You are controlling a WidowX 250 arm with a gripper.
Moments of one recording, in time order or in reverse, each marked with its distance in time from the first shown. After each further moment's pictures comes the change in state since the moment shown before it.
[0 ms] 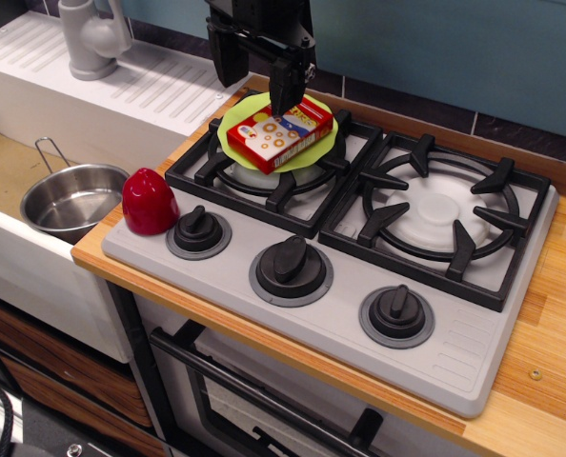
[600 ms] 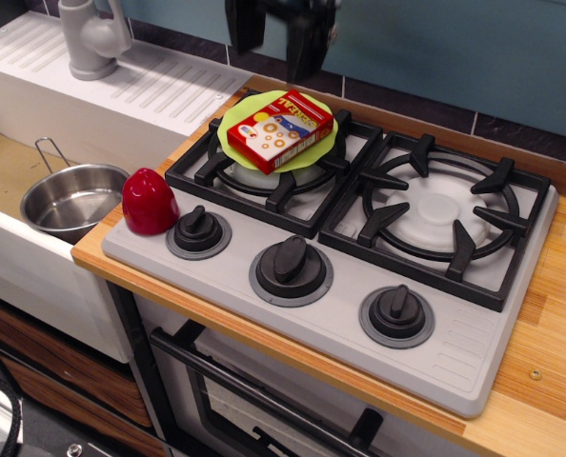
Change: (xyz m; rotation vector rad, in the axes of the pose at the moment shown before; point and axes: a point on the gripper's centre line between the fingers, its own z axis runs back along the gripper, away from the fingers) arm 0.005 -0.006 0.041 -0.012 0.098 -0.018
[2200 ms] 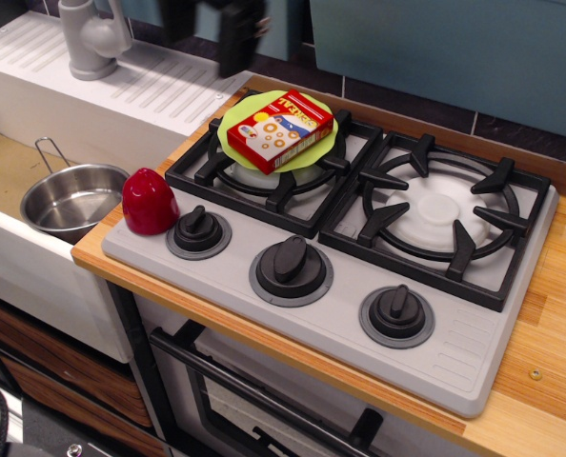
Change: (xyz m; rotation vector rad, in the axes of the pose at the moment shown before) arm -0.052 0.020 0.005 0.067 -0.021 0.026
